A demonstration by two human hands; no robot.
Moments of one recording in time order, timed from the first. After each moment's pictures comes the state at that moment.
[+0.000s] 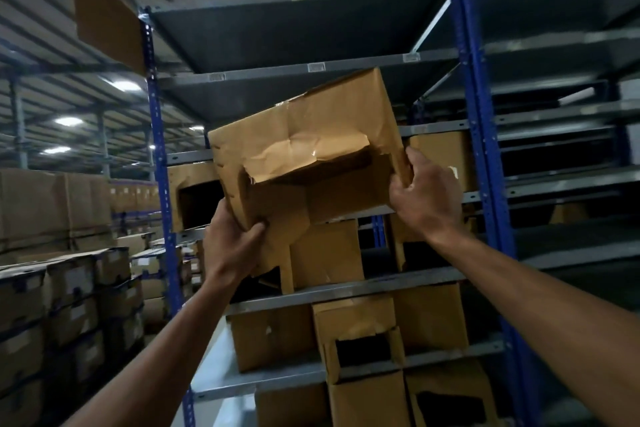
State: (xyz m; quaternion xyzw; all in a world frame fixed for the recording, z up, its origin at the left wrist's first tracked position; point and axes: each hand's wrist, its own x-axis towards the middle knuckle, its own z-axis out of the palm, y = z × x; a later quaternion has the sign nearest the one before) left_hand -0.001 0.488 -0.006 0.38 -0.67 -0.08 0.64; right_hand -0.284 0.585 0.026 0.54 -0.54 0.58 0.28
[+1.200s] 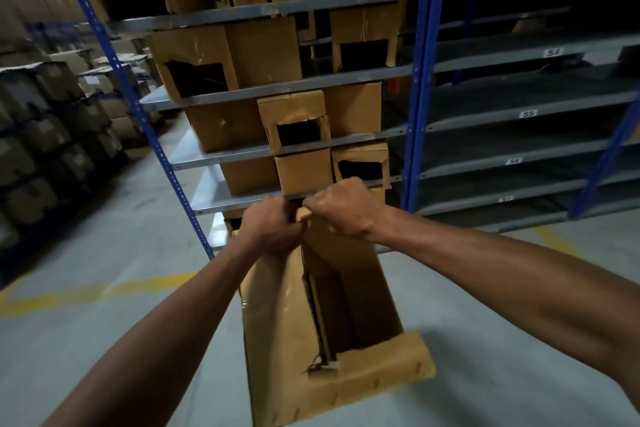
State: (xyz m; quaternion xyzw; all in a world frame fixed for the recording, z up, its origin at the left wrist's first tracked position) left_hand -0.099 0.781 -0.280 0.53 -0.84 -0.08 0.11; right_hand -0.274 0.833 -0.268 0.83 -0.51 0.07 0.22
